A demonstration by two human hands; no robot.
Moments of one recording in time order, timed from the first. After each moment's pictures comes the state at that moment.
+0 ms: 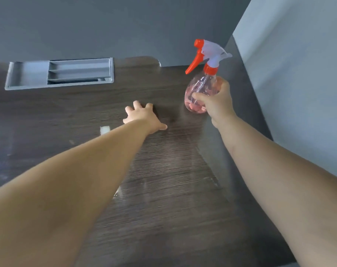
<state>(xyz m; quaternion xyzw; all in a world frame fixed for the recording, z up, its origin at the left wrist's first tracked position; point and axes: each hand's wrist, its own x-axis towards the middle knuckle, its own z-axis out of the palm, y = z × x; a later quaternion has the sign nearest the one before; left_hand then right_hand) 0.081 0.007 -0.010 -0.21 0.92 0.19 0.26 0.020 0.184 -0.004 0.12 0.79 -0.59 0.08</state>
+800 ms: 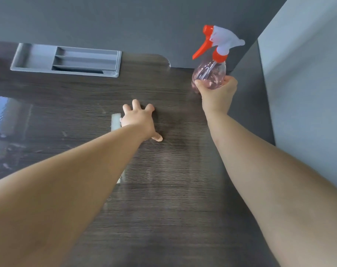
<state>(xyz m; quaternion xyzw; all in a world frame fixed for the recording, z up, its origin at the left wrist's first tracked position) 0.074 0.013 -0.015 -0.24 0.92 0.13 0.28 -0.047 0.161 -0.045 0.15 0.84 -0.52 -0.02</state>
